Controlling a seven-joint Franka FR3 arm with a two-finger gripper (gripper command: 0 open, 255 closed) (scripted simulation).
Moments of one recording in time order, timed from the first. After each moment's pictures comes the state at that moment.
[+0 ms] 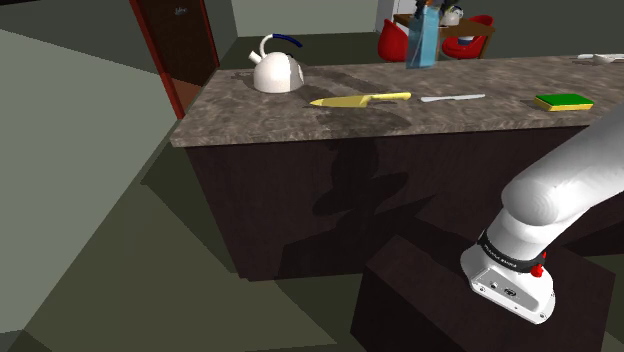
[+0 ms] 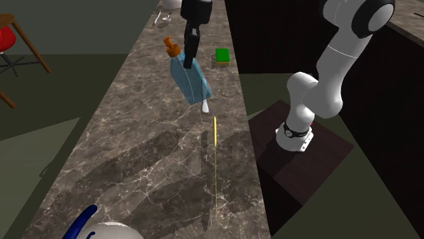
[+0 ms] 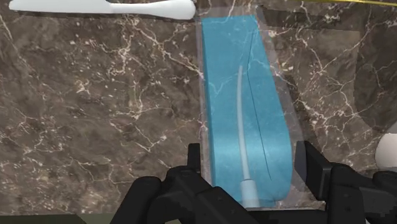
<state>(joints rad) -0.26 -0.27 -0.16 -1.69 0.00 1.70 0.14</state>
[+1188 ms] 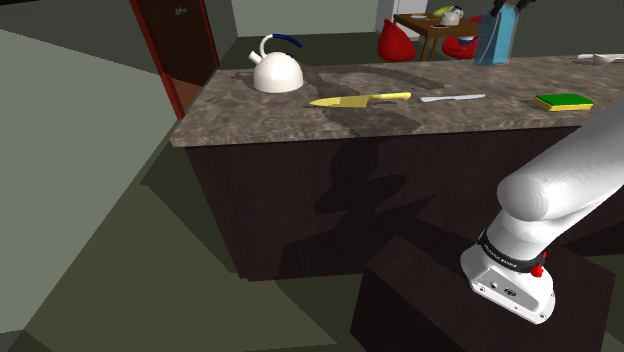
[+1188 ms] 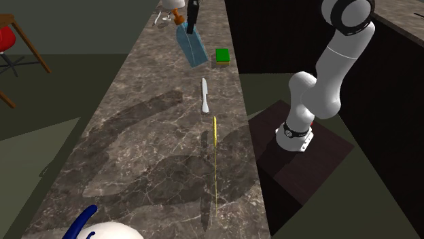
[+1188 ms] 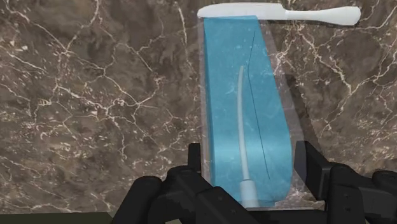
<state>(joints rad) -0.40 -0.22 -0.50 -1.61 0.06 1.64 -0.33</state>
